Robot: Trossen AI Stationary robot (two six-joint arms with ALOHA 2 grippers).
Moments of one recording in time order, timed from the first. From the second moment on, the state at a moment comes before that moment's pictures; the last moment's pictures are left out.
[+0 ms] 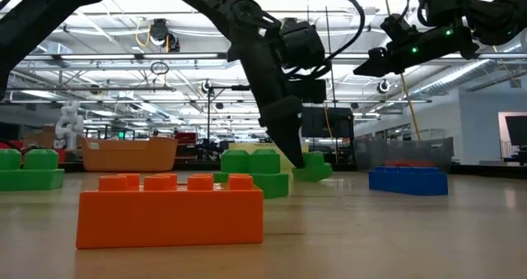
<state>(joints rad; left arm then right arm) 0.15 2.22 1.70 -0.63 0.05 0.23 -0.72 0.89 0.37 0.48 0.15 -0.33</state>
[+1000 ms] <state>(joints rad) 0.12 2.23 1.71 -0.44 -0.06 0.37 -0.72 0.89 0.37 0.48 0.15 -0.33</state>
